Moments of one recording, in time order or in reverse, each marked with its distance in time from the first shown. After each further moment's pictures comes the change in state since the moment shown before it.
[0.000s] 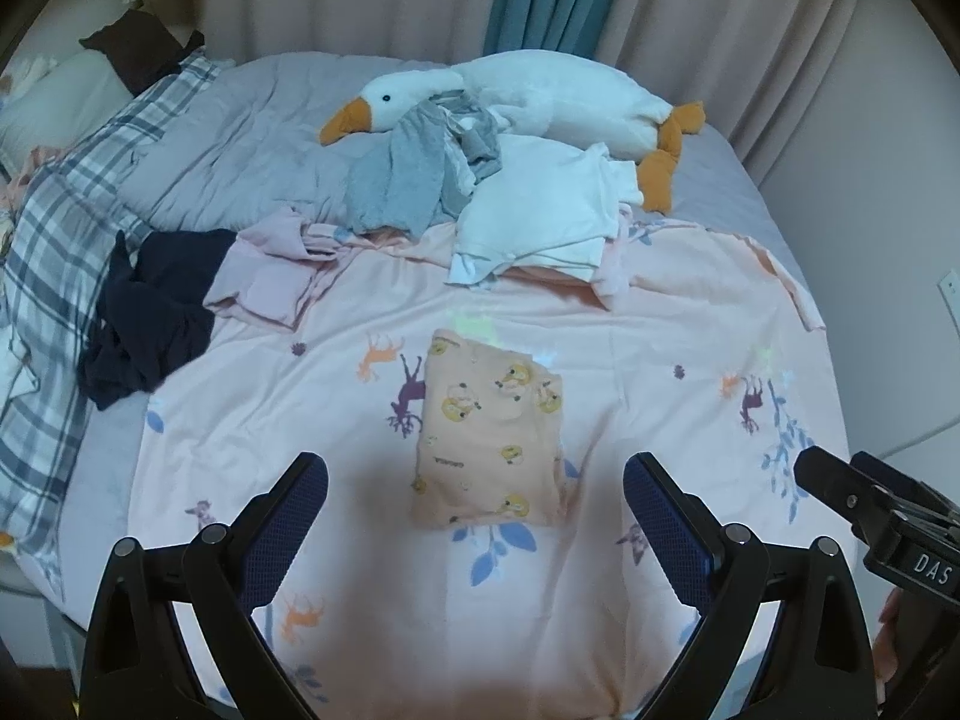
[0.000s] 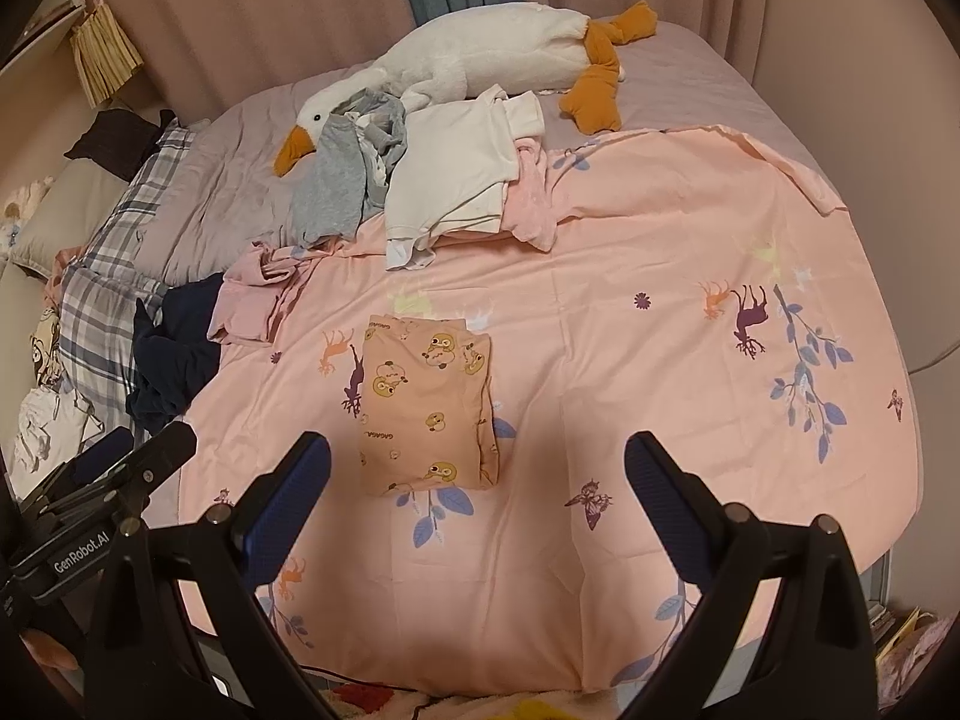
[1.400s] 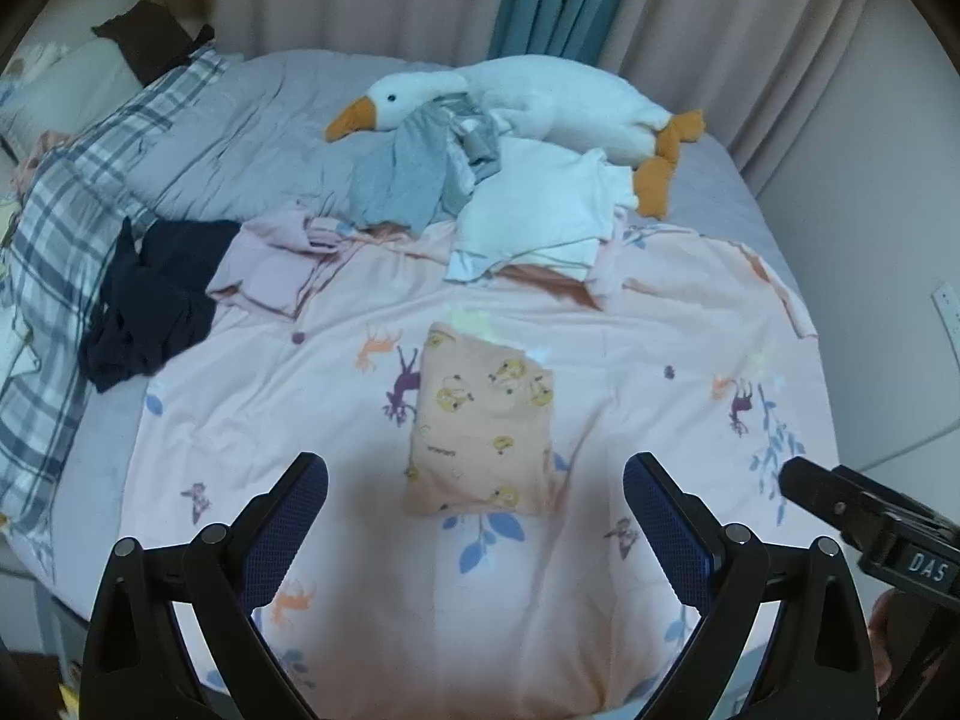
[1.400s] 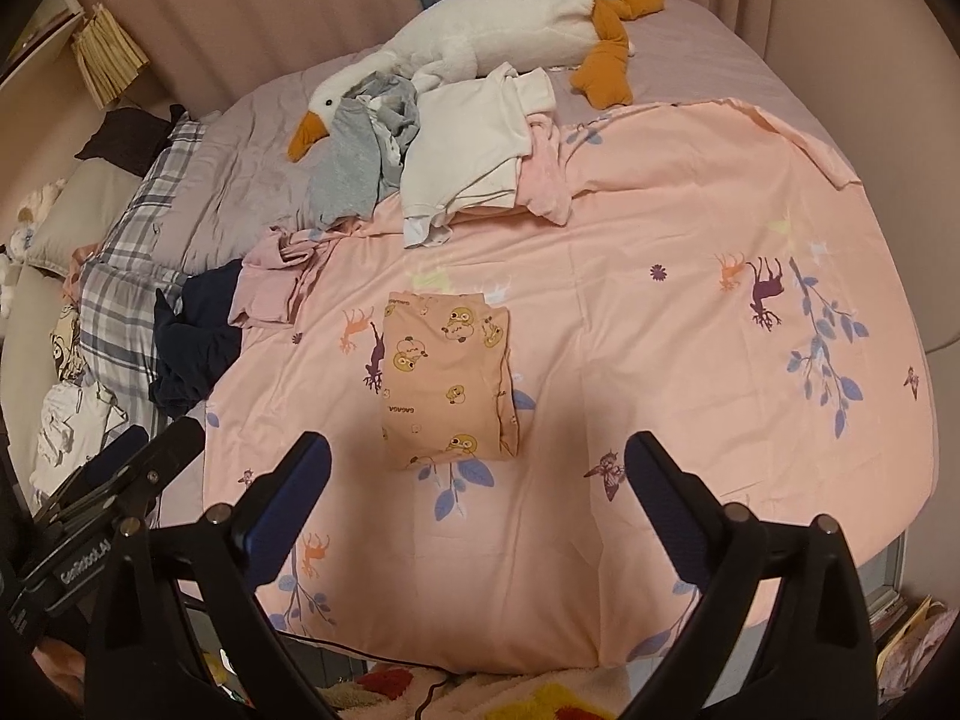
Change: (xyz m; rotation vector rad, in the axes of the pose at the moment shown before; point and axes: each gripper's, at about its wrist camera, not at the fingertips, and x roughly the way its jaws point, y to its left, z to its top) left arm -0.009 0.002 -0.012 -0.030 0.004 -0.010; right arm -0.004 -0.002 -0.010 0.019 0.056 0.064
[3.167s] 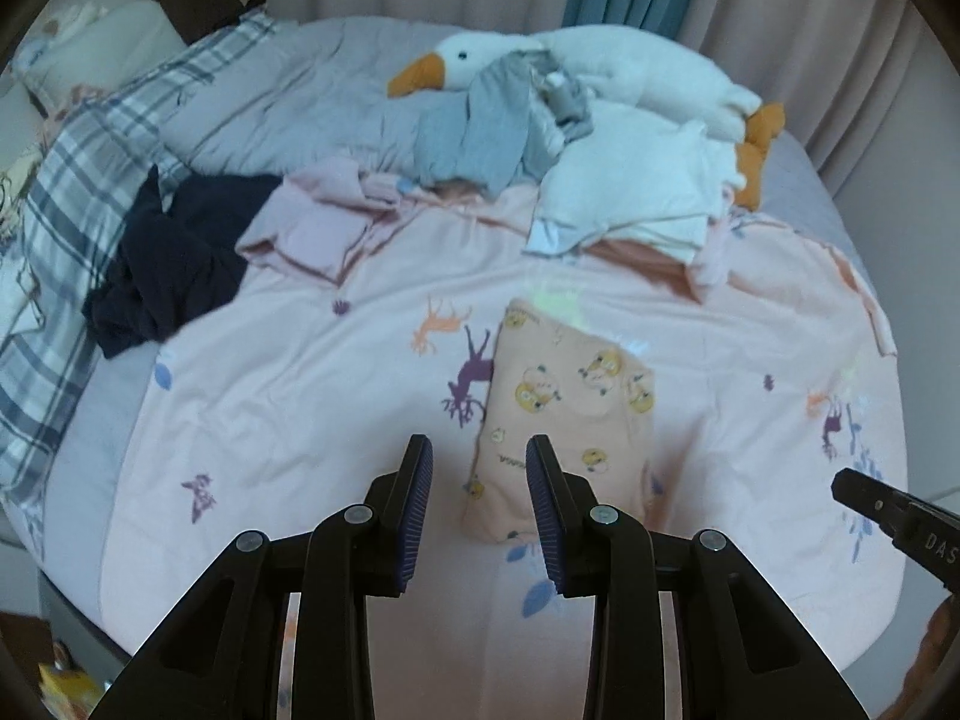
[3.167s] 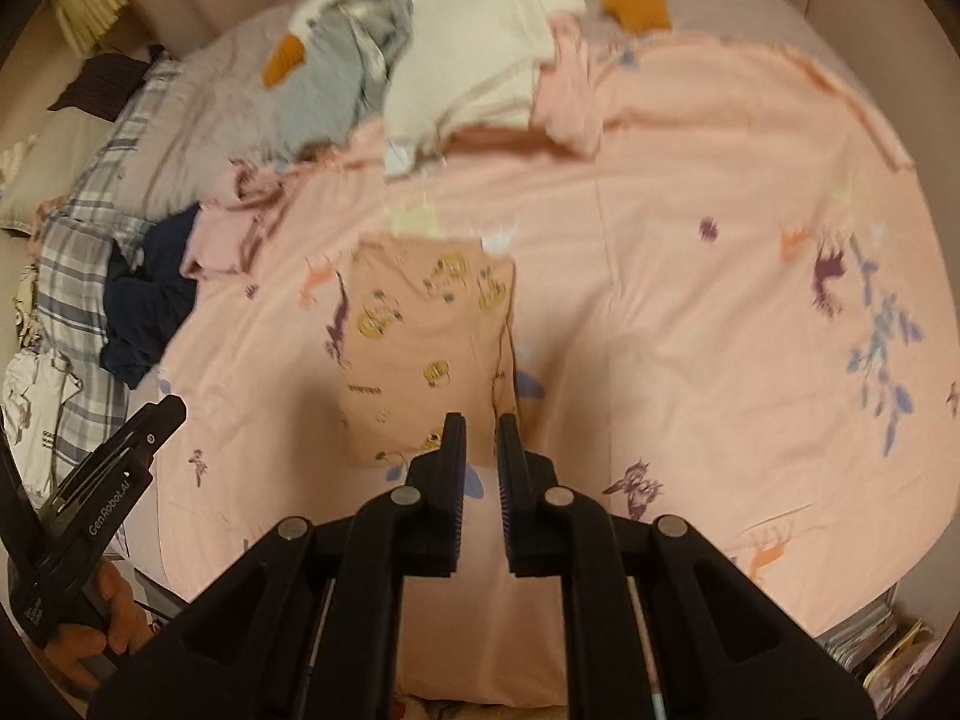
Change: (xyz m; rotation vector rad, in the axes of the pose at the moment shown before) left arm 0.078 0.033 -0.009 -0.055 -0.007 0.116; right arm 0.104 0.002 0.009 -0.057 0.091 -0.026
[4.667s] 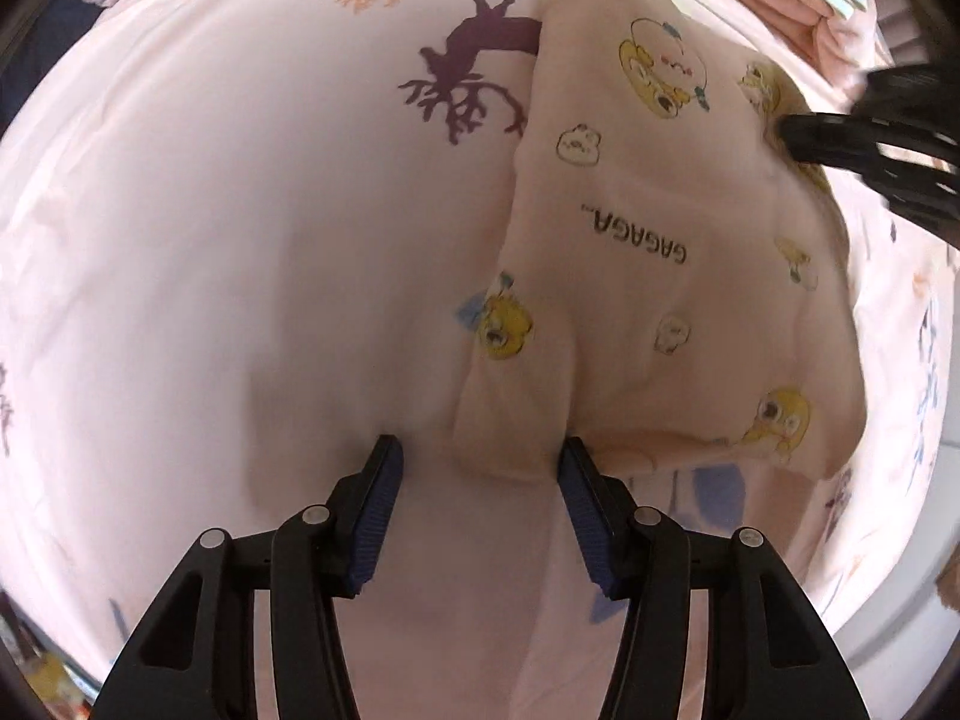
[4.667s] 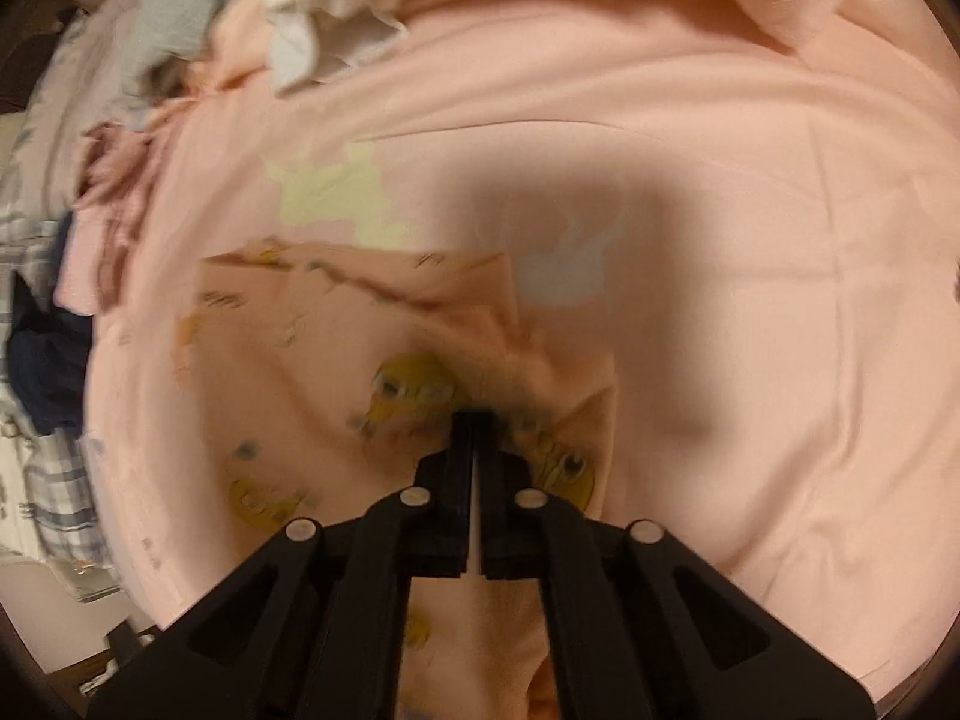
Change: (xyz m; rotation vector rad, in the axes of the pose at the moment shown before) left arm 0.209 0.027 -0.084 -0.007 0.517 -0.056; right arm 0.256 -0.007 0.092 0.061 0.330 0.131
